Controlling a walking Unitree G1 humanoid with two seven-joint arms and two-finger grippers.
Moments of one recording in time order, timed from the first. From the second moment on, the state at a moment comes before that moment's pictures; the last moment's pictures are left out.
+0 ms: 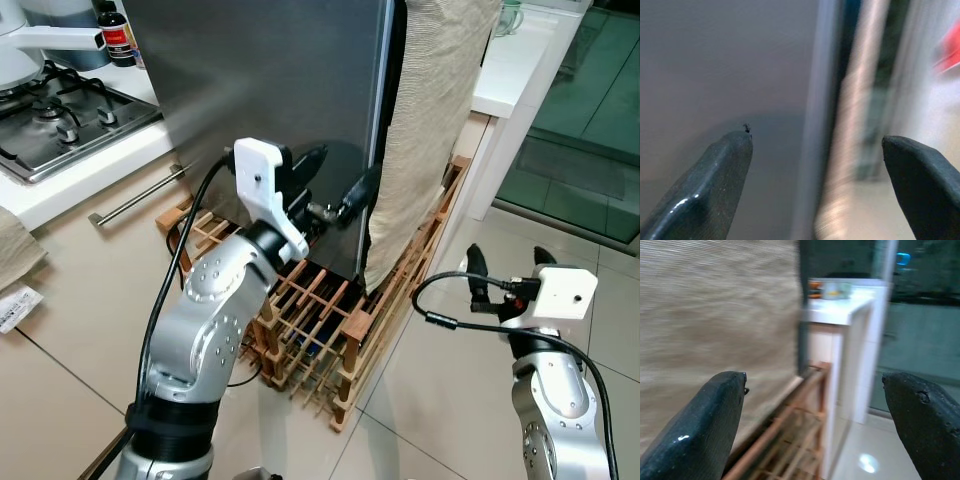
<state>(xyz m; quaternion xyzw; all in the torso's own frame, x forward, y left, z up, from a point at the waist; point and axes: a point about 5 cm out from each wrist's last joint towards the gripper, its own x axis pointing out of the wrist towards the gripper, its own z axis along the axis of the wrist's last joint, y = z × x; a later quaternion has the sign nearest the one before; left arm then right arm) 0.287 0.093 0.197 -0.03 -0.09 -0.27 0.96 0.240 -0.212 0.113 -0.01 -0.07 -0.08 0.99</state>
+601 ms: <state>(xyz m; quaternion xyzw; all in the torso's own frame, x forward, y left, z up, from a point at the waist) 0.294 0.113 0.172 -0.06 -0.06 -0.16 0.98 0.244 -0.207 0.114 -0.04 -0.07 -0.07 0.99</state>
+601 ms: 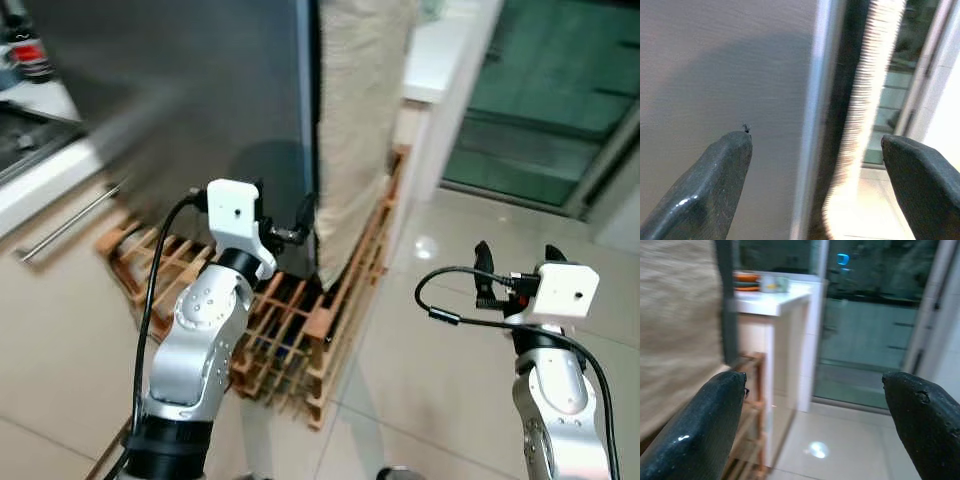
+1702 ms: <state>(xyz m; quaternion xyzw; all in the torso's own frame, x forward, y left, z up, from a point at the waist) 0.309 0.075 0.204 -0.06 -0.09 -0.18 0.98 0.253 -0.199 0.108 -0.04 -0.05 -0.02 1.00</state>
